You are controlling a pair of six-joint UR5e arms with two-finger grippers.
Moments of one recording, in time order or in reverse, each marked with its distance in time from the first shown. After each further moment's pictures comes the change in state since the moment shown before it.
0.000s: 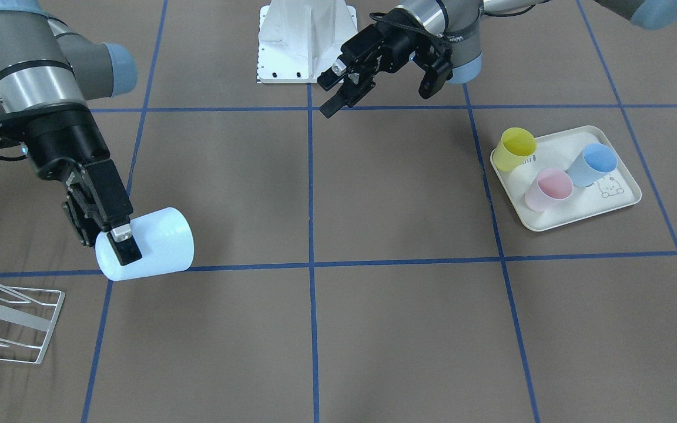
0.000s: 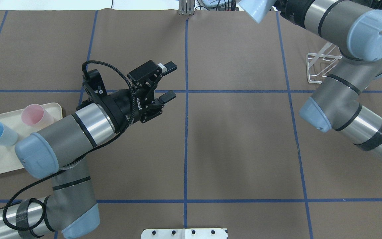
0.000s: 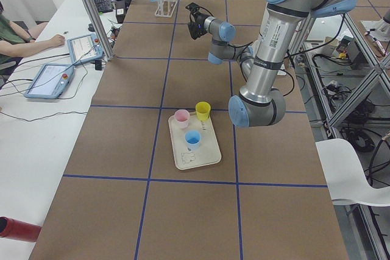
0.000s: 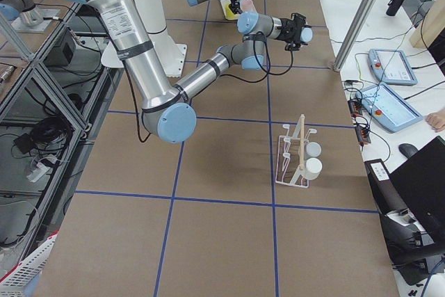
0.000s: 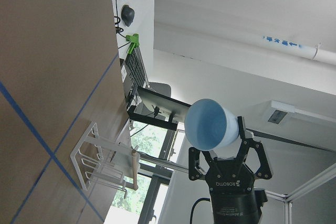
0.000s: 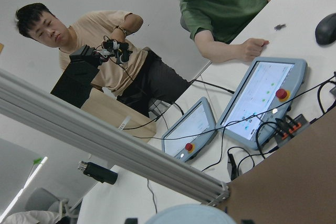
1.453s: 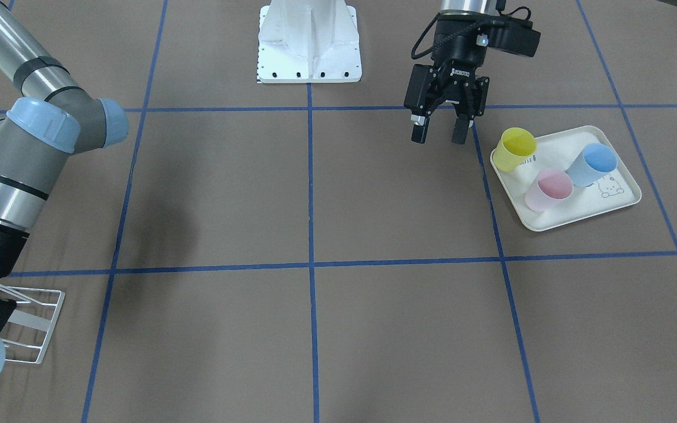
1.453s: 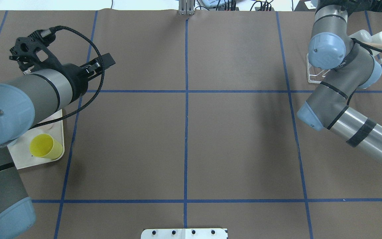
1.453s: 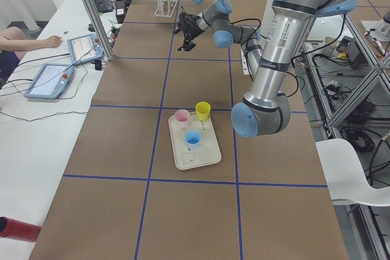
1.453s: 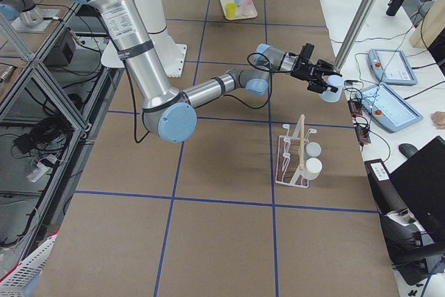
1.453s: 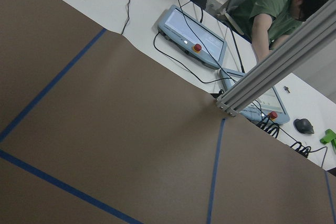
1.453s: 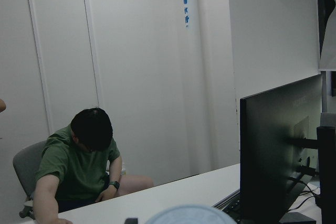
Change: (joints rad) left arm -0.169 0.129 -0.374 1.132 -0.045 0.410; right arm -0.029 -0.008 -0.276 -0.179 -0.743 -0.425
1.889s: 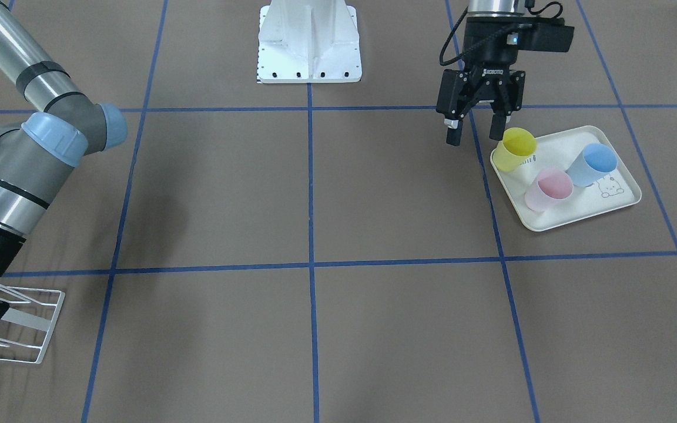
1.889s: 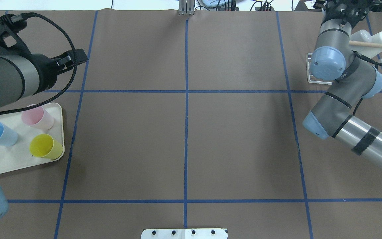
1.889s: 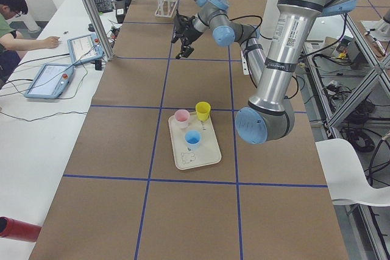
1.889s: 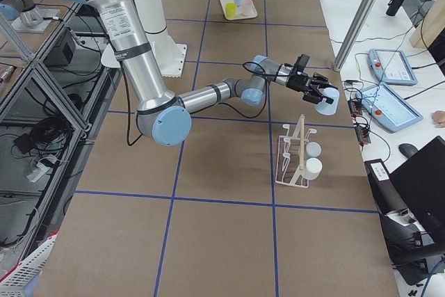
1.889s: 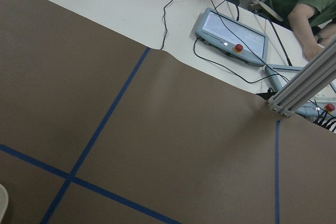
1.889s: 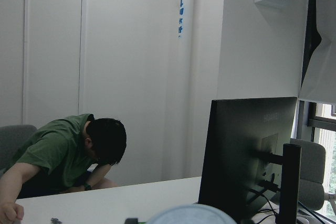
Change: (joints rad) left arm -0.093 0.038 -0.065 0.113 -0.110 0.099; right arm -0.017 -0.043 -0.022 0.006 -0.048 -0.067
